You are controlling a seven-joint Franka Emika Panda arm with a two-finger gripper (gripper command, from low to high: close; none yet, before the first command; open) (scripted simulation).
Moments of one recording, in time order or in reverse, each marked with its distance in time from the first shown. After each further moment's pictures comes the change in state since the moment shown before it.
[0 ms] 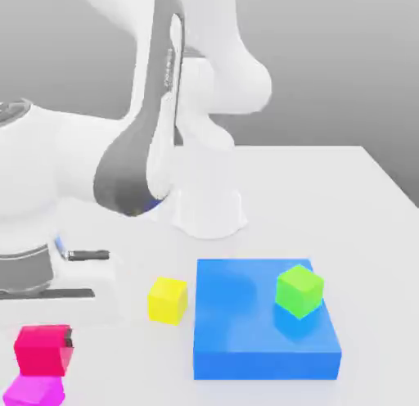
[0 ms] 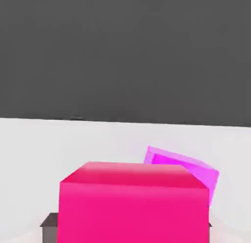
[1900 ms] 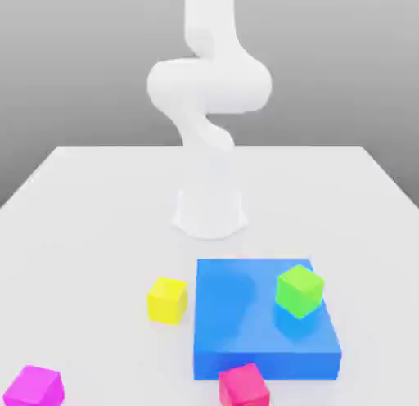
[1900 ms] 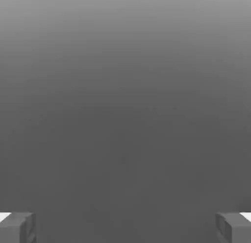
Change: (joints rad) arm 0.241 -1.055 0.201 -0.094 -0.124 -0.217 0.518
